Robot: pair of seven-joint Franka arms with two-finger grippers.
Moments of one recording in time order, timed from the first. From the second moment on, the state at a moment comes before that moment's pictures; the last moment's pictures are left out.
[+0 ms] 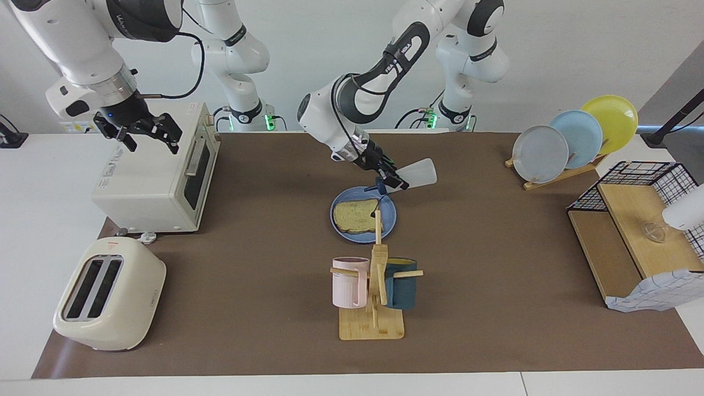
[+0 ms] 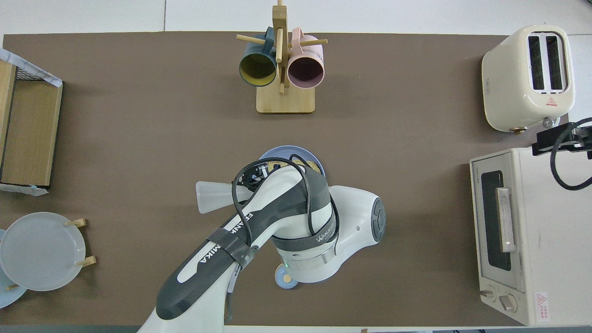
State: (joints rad) left arm -0.73 0.41 -0.24 -1.66 0.75 1.43 0.31; right arm -0.03 -0.02 -0.05 -1.62 -0.01 1.53 0.01
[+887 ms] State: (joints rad) left arm -0.69 0.42 -0.21 -1.68 0.85 1.46 0.31; right arm -0.03 -0.02 -0.05 -1.63 -0.01 1.53 0.01
